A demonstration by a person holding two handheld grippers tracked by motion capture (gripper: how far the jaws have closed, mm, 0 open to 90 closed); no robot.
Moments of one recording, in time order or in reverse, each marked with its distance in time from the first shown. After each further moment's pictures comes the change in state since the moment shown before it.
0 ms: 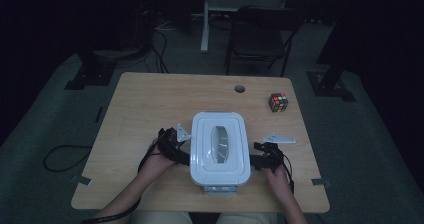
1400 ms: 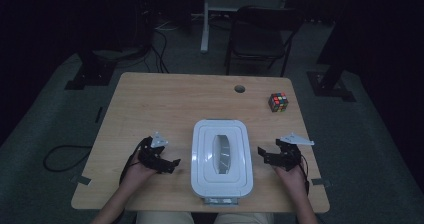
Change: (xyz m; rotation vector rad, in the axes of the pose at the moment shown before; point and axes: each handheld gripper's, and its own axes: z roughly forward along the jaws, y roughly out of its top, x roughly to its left) left arm 0.033 -0.067 -0.015 -0.019 -0.103 -0.191; right arm -0.043 -0.005 -0.029 -0.053 -0.173 -0.041
